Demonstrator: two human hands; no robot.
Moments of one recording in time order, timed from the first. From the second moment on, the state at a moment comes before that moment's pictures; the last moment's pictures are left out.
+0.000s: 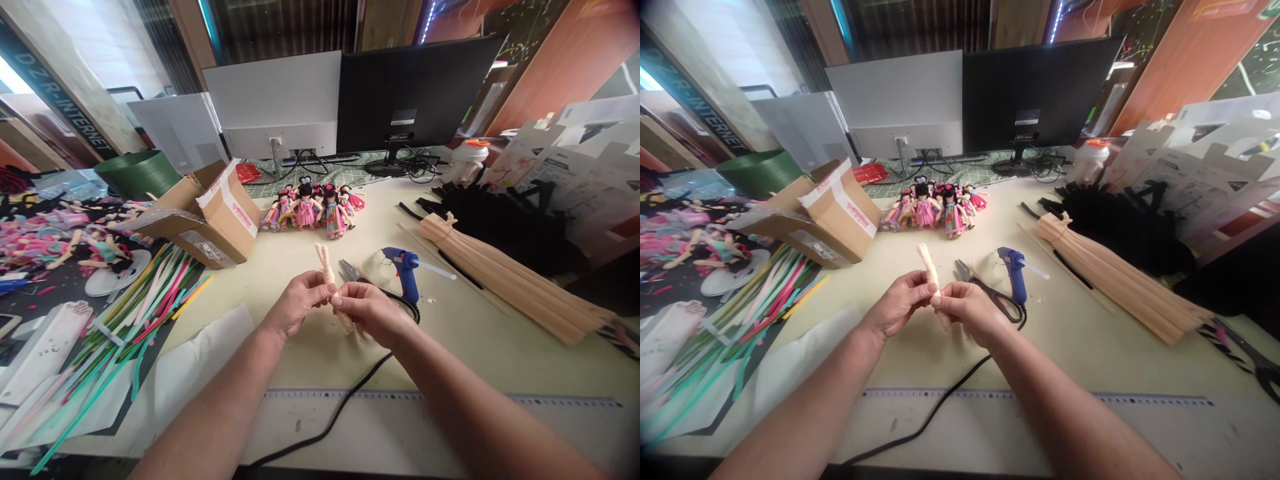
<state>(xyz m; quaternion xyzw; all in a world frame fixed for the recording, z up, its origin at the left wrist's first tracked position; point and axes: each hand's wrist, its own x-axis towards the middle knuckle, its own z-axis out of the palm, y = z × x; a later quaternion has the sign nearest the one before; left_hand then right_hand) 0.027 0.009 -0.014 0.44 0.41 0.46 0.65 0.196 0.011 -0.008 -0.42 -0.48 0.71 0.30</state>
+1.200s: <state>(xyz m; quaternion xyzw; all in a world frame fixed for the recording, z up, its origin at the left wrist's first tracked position) 0.025 0.010 -0.008 0.37 0.36 0.53 0.67 0.192 0.006 0.000 -0.40 -0.53 0.67 0.34</state>
